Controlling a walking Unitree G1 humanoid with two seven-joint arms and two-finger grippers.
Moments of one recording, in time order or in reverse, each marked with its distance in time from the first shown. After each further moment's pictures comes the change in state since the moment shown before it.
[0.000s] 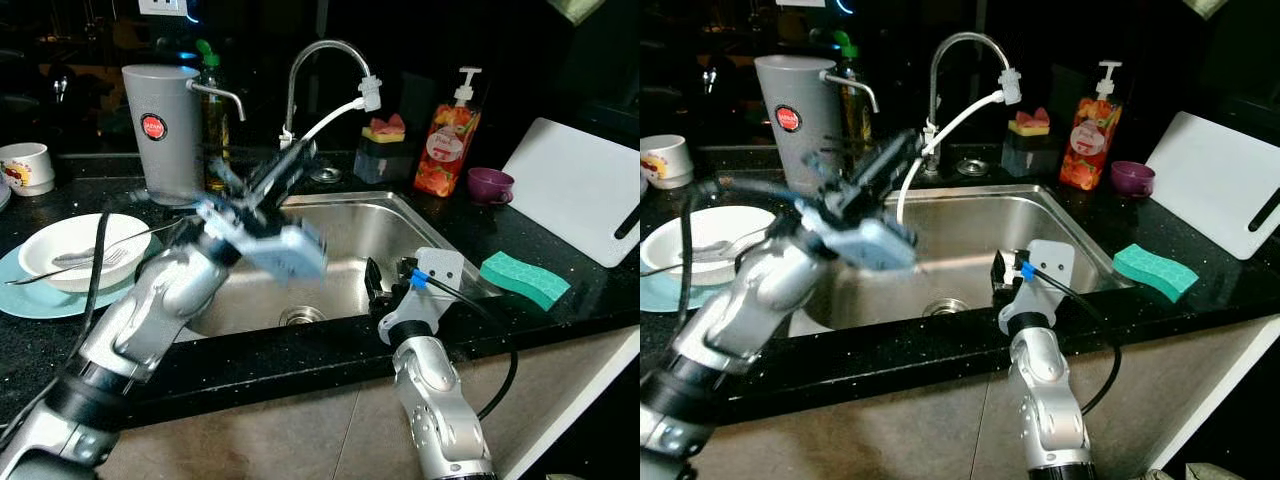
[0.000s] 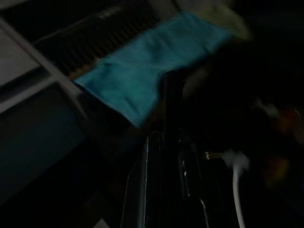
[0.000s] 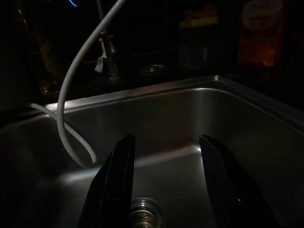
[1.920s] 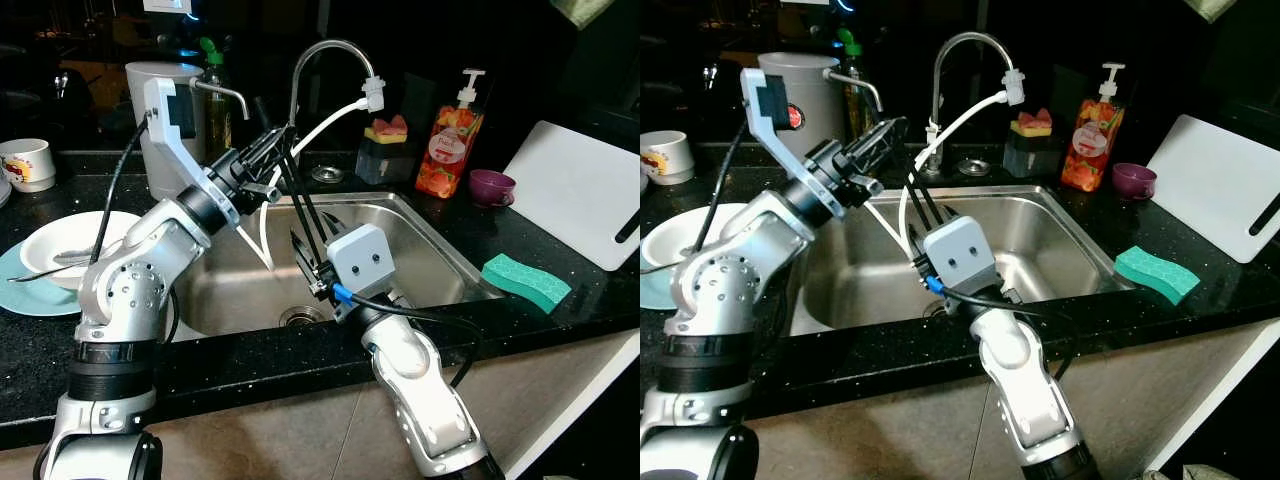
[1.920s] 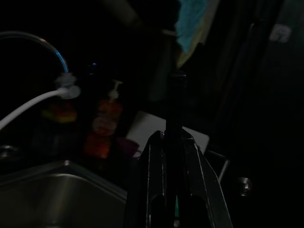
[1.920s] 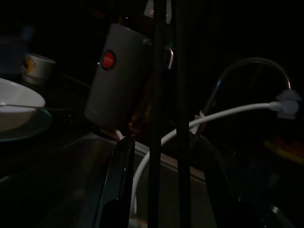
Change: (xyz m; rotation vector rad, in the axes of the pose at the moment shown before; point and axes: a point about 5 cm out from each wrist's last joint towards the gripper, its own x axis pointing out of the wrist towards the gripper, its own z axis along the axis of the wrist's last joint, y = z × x) left arm -0.007 0.011 -0.039 -1.522 0.355 -0.017; right arm -0.008 0.066 0.046 -0.403 -0.268 0.431
